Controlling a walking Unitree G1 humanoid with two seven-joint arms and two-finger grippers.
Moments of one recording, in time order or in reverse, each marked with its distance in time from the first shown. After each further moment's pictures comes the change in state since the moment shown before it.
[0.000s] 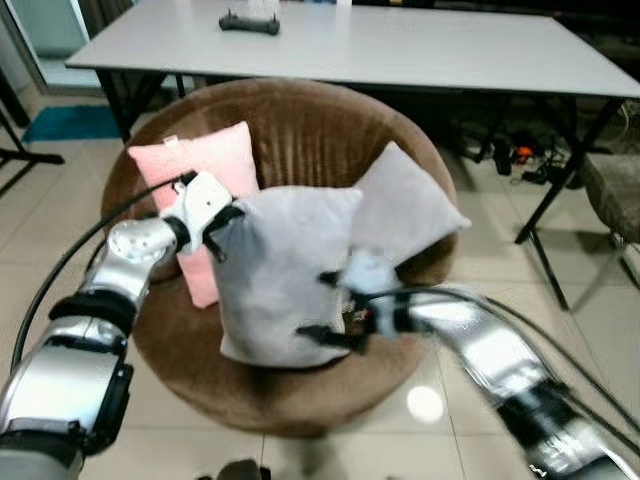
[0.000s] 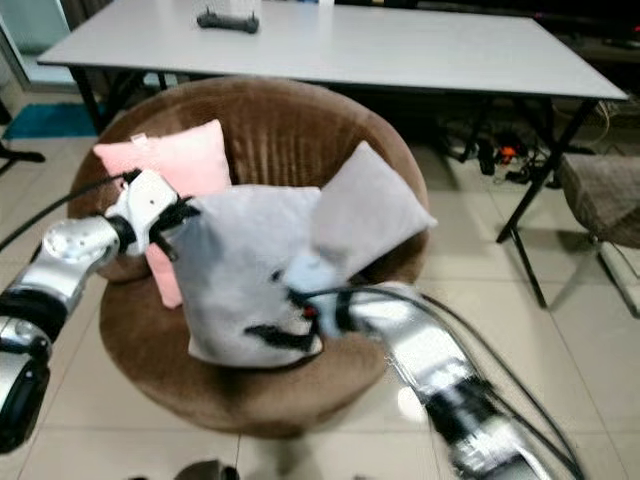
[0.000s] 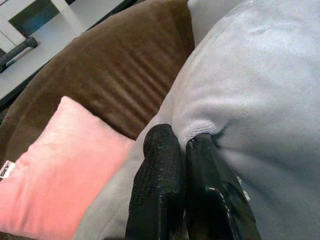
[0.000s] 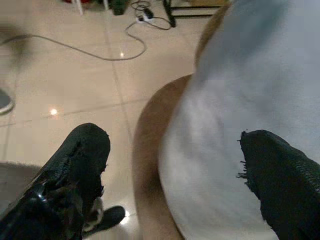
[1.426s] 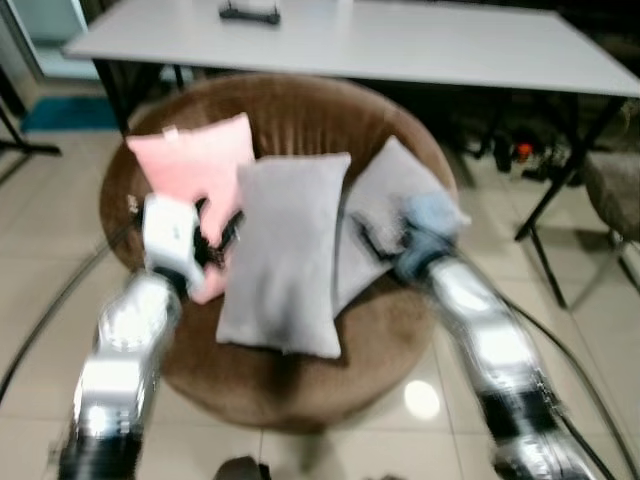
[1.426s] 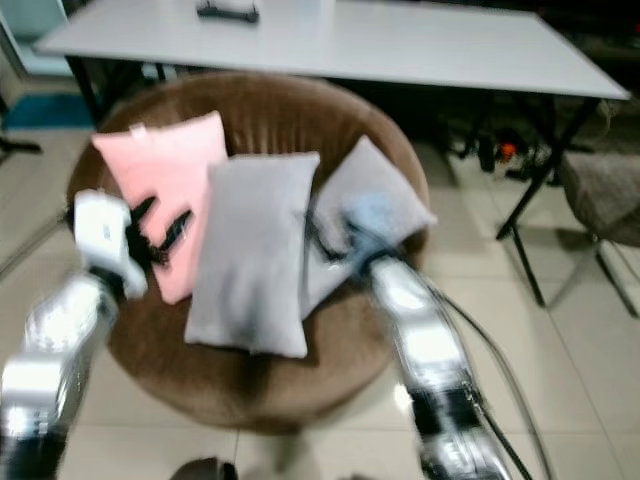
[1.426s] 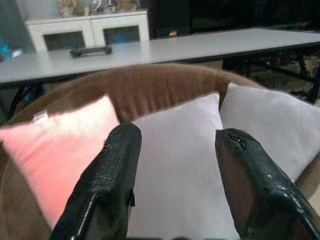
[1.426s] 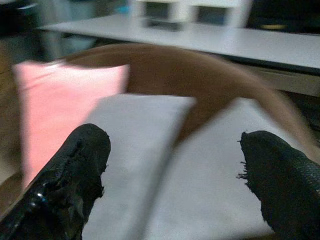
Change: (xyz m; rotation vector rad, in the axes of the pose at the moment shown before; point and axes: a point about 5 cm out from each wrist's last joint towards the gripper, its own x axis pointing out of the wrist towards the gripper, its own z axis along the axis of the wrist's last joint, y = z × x) left arm -0.067 -0.077 0.018 -0.447 -0.216 0.348; right arm -0.069 -0.043 0.003 0.277 -0.299 -0.966
